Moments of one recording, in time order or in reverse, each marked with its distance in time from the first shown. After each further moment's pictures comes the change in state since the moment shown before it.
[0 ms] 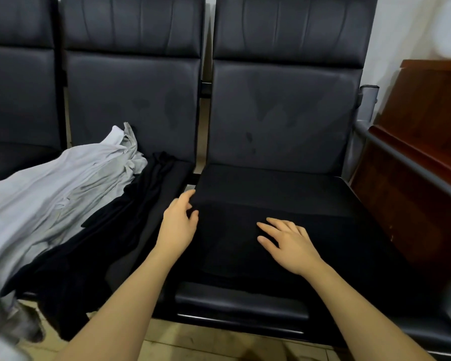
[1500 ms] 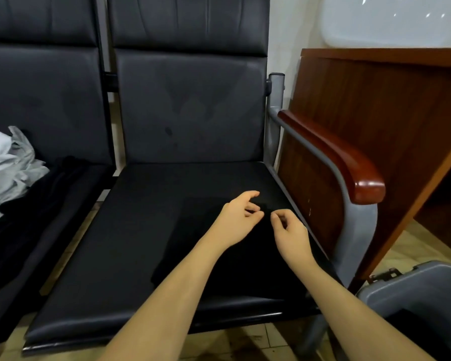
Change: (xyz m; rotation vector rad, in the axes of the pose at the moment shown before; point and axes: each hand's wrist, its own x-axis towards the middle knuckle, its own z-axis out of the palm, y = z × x) left_hand -0.041 0.188 0.166 -0.307 -0.670 0.166; right_hand -0.076 0.116 -0.032 0.703 0.546 0.496
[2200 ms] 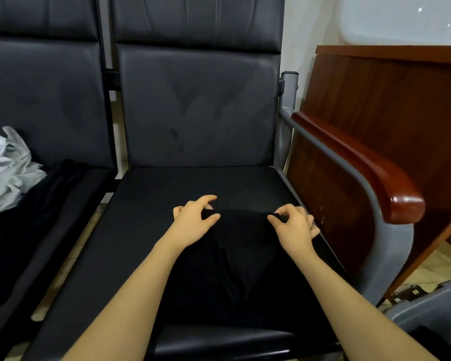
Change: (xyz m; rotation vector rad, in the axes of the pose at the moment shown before) left_hand 0.023 -0.082 -0.080 0.365 0.120 -0.067; right_hand 0.051 -0.014 0.033 -0.296 0.051 0.113
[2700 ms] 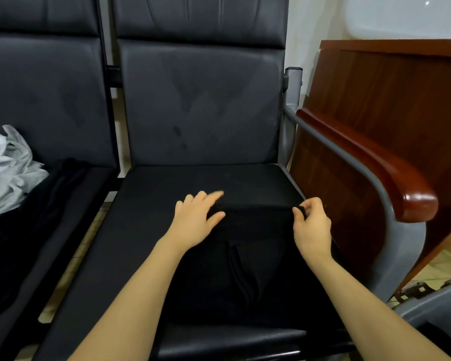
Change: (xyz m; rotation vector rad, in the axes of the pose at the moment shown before) left_hand -0.002 -0.005 -0.006 0.276 0.050 0.126; right_hand -0.007 0.001 -0.008 0.185 0.228 -0.040
